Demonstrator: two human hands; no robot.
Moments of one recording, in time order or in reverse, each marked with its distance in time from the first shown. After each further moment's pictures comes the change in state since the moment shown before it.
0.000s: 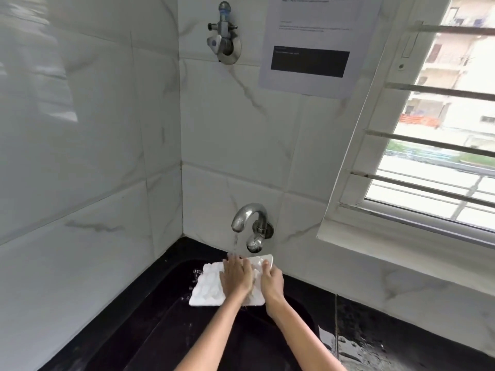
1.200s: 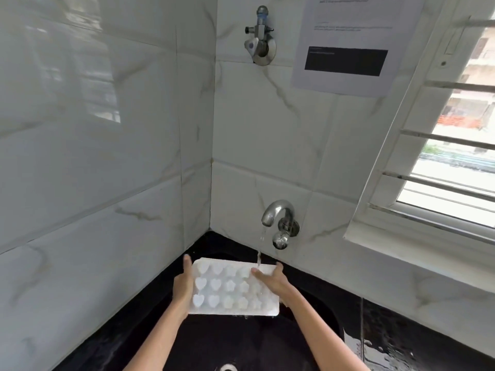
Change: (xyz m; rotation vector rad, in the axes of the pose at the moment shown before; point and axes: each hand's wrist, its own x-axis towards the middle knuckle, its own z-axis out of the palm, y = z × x) left_hand -0.006 -0.130 -0.112 -0.756 0.219 -0.352; right_hand 0.009 0.012 0.033 -0.420 -0.389 0.132
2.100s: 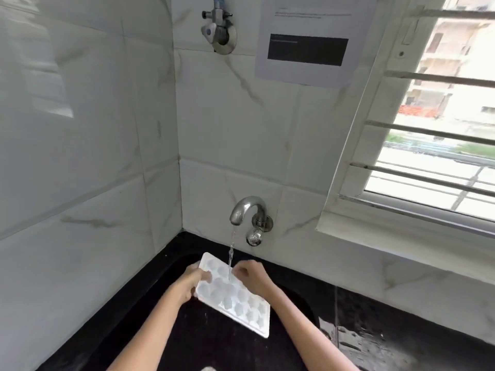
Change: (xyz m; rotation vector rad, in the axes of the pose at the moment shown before) left_hand 0.008 0.019 0.065 0.306 -0.479 -0.069; right_hand -0.005 -0.001 -0.025 -0.389 0.004 -0.487
